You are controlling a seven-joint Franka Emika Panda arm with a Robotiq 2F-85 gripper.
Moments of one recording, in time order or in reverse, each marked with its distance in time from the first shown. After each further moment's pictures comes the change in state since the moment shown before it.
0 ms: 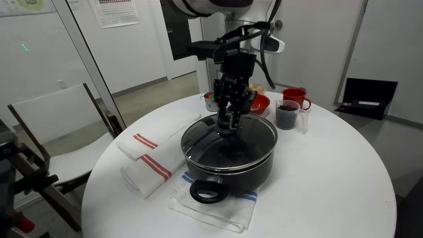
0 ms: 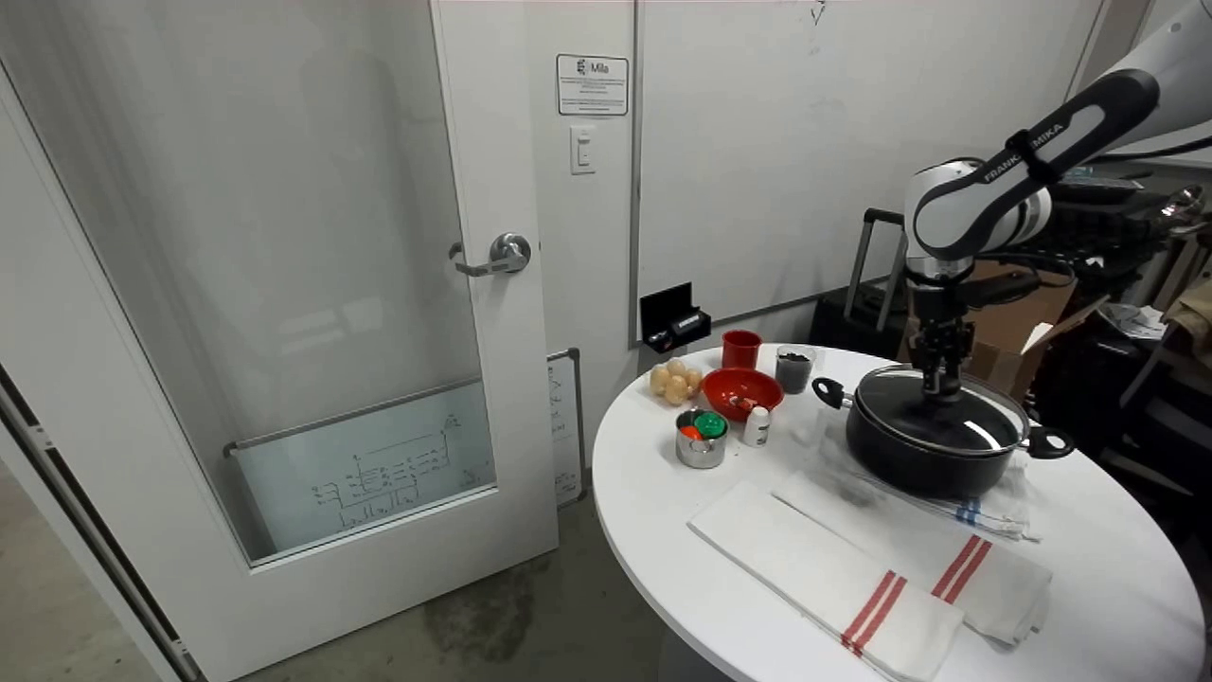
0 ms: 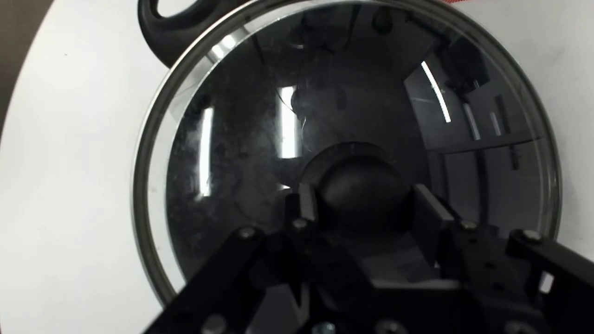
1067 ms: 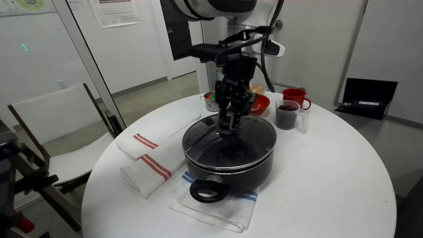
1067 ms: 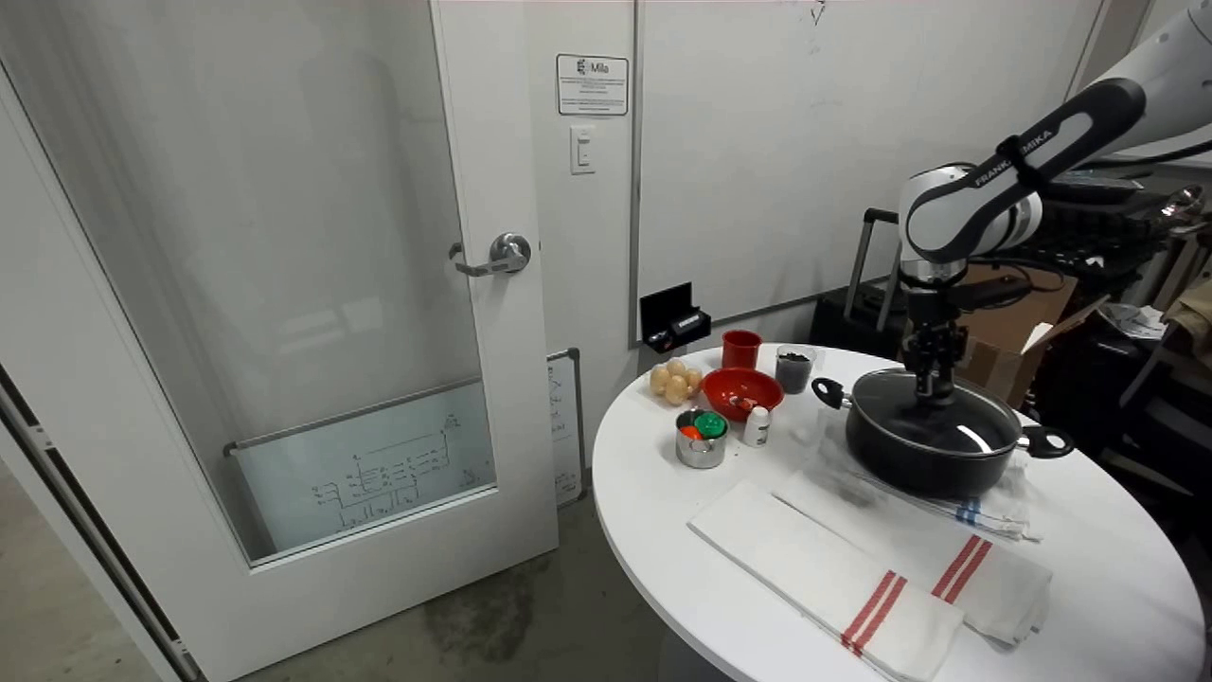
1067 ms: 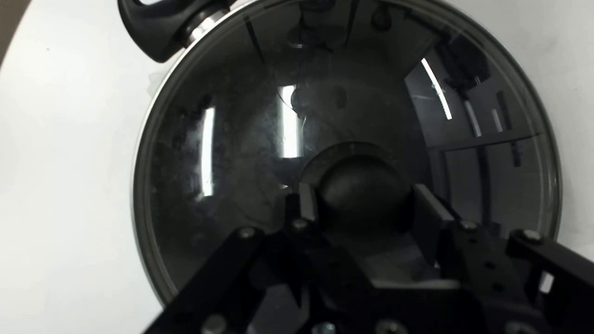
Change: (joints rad) arm -0.001 0.035 0.004 0.046 0.020 -0.018 0.000
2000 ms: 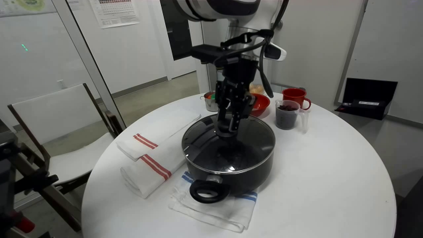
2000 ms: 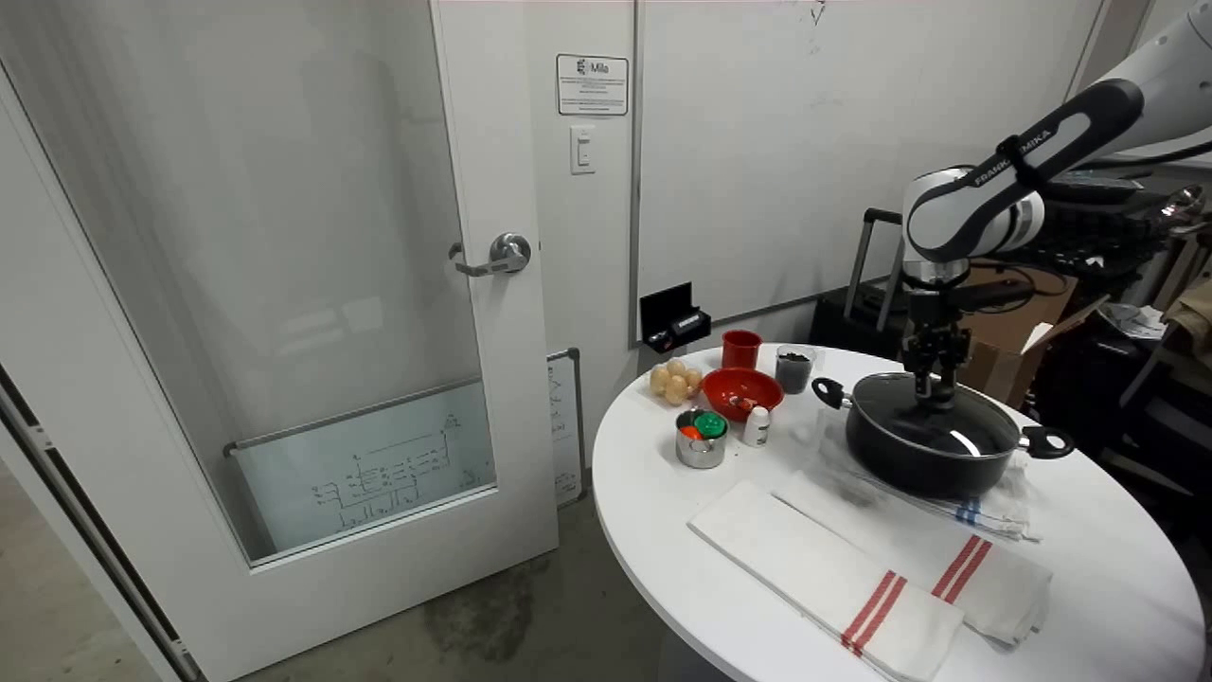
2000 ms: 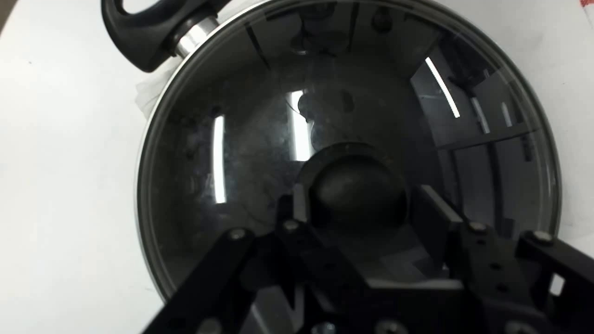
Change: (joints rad) arm -0.012 0.006 0.001 0.002 0.040 -0.004 0.000
